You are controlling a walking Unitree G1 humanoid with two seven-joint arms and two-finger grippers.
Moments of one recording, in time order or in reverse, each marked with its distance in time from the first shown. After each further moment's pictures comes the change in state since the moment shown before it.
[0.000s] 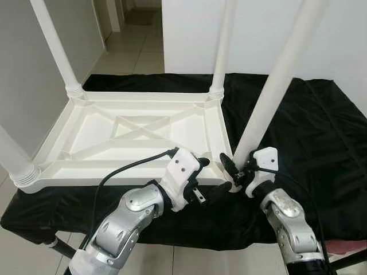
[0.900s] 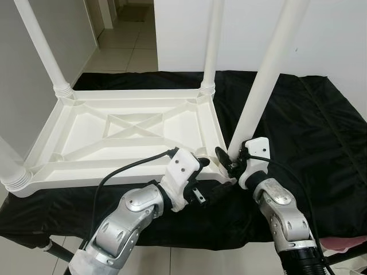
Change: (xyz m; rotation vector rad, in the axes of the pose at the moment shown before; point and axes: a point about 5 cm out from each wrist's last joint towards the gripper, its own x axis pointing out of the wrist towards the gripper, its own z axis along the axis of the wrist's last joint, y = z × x) left arm 0.000 -0.001 0.000 -0.002 -0.003 0.001; right arm 0.017 0.015 0.008 0.091 0.010 -0.229
